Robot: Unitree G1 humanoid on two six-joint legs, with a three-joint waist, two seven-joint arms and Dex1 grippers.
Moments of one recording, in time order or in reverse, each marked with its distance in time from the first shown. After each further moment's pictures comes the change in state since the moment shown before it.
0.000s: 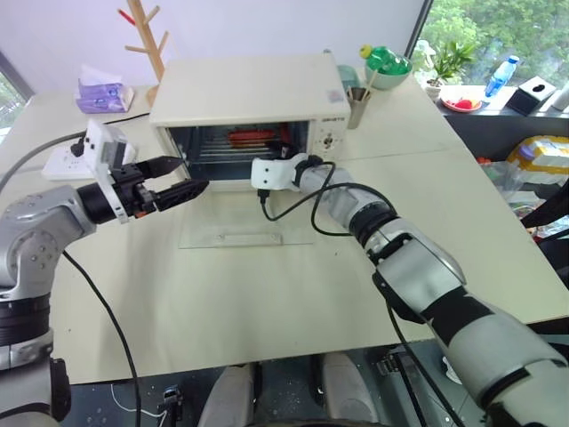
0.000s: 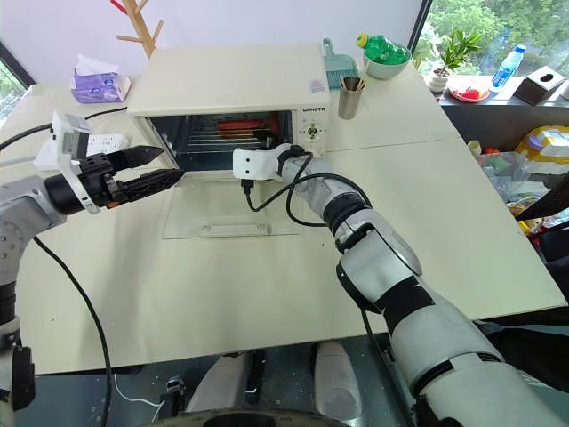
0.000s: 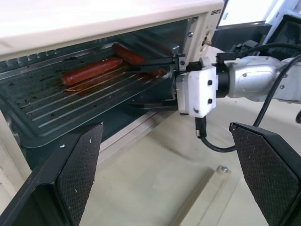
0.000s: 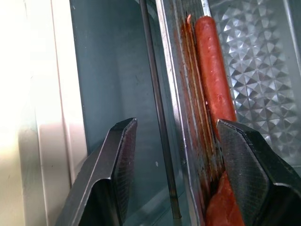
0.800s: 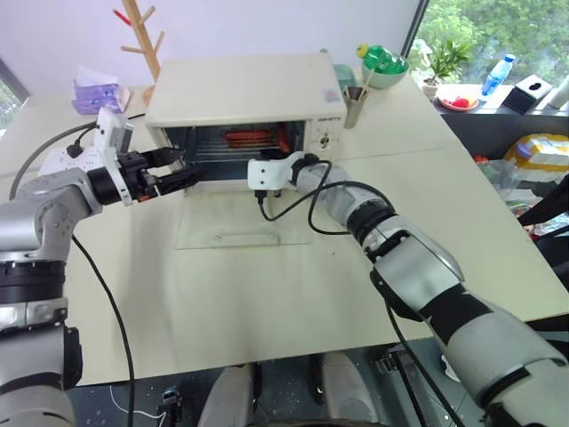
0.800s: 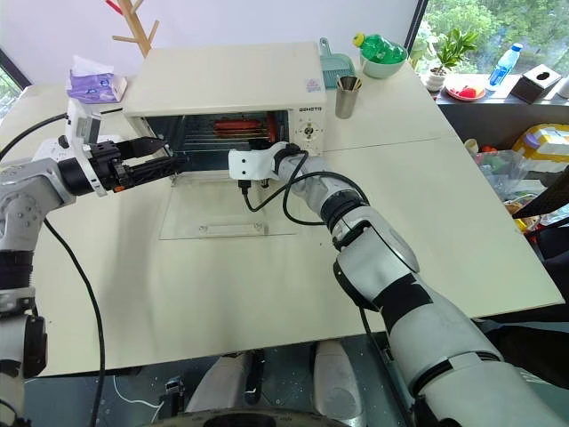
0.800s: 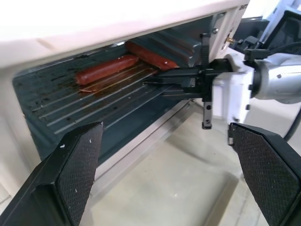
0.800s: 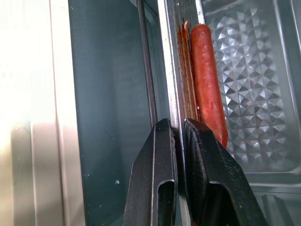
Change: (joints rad) left arm -0.232 -0.013 -0.134 0.376 0.167 -0.122 -0.181; right arm -0.006 0.003 0.008 -0.005 -0.033 -0.035 -0.015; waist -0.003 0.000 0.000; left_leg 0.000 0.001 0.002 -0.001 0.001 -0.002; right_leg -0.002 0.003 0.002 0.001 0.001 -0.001
